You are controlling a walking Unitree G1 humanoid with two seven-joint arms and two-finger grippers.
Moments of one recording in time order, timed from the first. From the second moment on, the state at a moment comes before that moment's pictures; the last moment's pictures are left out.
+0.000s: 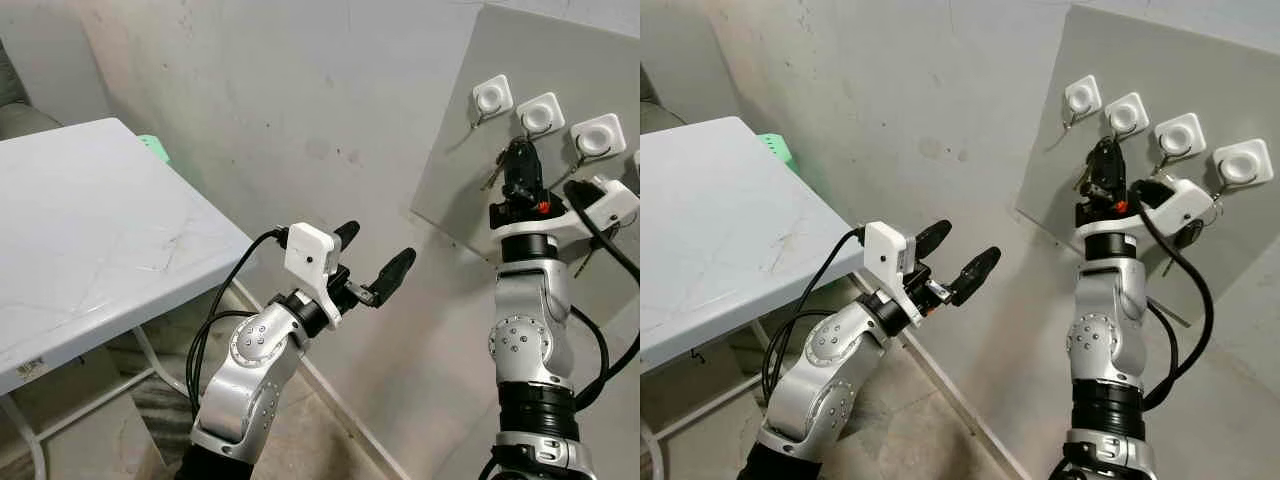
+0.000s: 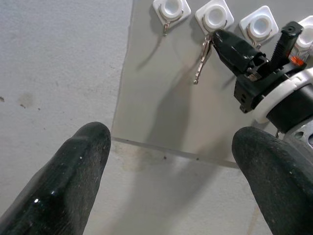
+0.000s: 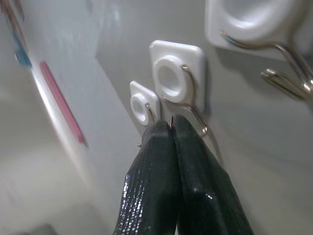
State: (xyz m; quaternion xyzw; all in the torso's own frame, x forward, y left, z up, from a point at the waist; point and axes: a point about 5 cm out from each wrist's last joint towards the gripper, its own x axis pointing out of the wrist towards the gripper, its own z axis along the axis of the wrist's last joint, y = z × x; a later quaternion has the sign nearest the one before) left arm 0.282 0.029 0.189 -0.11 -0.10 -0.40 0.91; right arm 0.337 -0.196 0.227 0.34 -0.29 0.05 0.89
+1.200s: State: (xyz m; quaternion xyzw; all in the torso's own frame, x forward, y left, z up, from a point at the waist) left arm 0.282 0.030 0.193 -0.12 -0.10 -0.39 0.91; right arm 0.333 -0.199 0.207 0.42 -0.26 0.07 0.87
